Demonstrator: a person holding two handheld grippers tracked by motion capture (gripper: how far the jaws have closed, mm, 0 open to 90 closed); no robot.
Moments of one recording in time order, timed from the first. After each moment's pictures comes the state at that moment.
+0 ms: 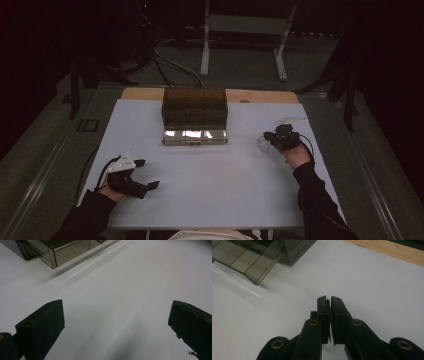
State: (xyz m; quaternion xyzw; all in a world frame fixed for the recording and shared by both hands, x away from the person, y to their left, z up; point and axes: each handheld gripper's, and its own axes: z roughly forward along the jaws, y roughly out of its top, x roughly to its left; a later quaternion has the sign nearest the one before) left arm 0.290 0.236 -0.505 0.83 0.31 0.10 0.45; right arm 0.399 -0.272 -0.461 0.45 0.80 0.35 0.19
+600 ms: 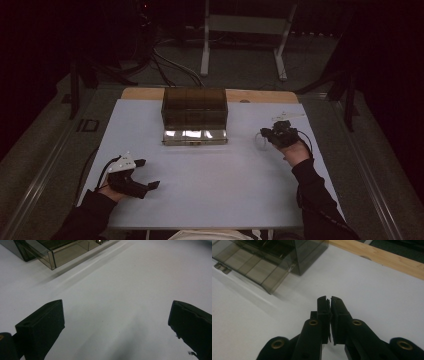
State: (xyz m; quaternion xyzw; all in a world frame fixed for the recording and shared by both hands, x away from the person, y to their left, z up) left arm 0.290 0.236 -0.504 0.83 0.31 0.10 0.46; right arm 0.399 -0.260 -0.442 0.43 0.80 0.36 0.20
